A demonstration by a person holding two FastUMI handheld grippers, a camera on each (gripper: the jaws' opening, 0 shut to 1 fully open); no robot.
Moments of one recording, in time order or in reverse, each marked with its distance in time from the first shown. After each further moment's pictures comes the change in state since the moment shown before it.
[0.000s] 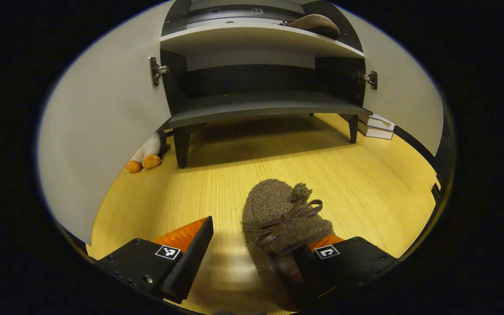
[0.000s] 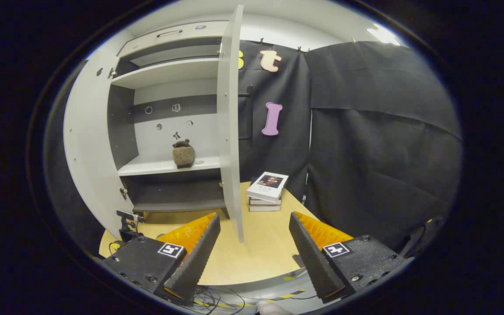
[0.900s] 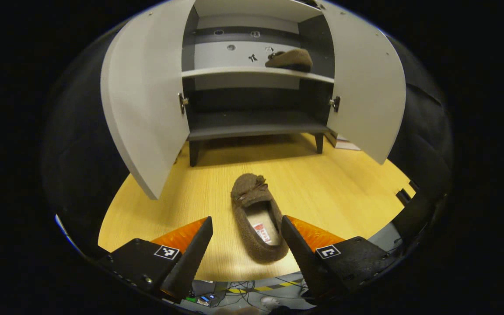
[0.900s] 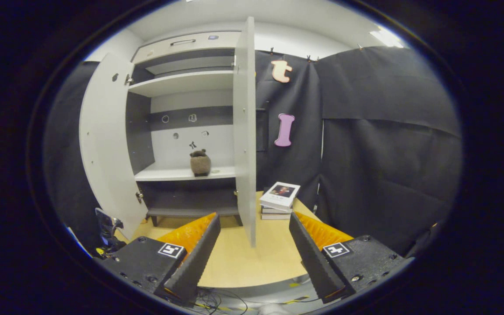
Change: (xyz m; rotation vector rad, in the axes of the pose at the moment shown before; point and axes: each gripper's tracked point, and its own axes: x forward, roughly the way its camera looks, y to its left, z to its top) left arm -0.142 -0.028 -0.009 -0.044 -0.004 -0.034; right arm -0.013 0.011 0.002 -0.004 -0.062 0.061
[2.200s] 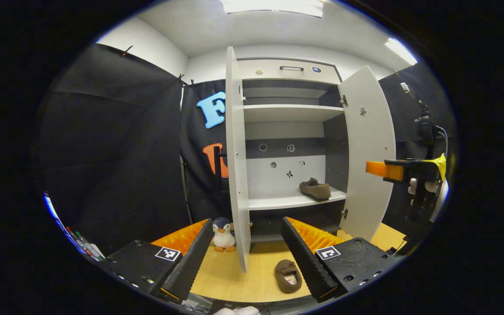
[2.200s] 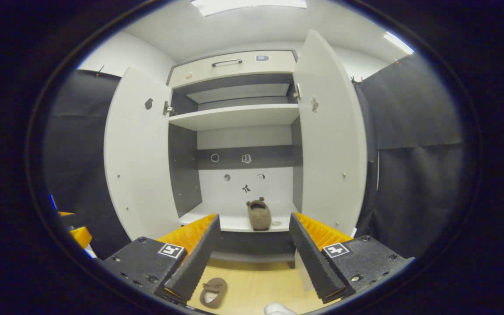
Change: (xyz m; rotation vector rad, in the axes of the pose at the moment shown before) left arm -0.313 0.080 0.223 -0.010 -0.593 0.224; right arm 0.038 0.141 0.100 -0.013 -0.231 0.317
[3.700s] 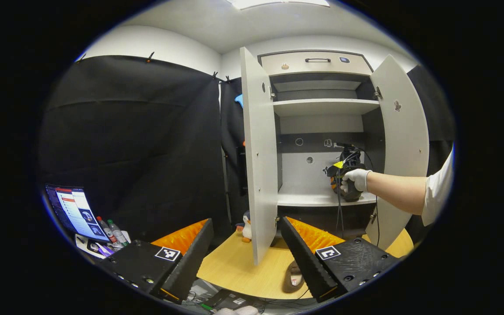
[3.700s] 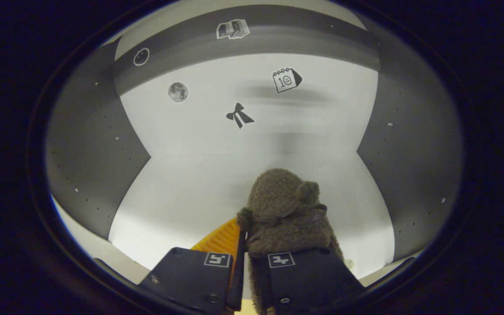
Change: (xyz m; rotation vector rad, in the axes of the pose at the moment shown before) left arm -0.013 -0.019 0.022 -0.027 0.074 0.360; right arm 0.441 0.045 -0.127 0.033 0.727 0.020
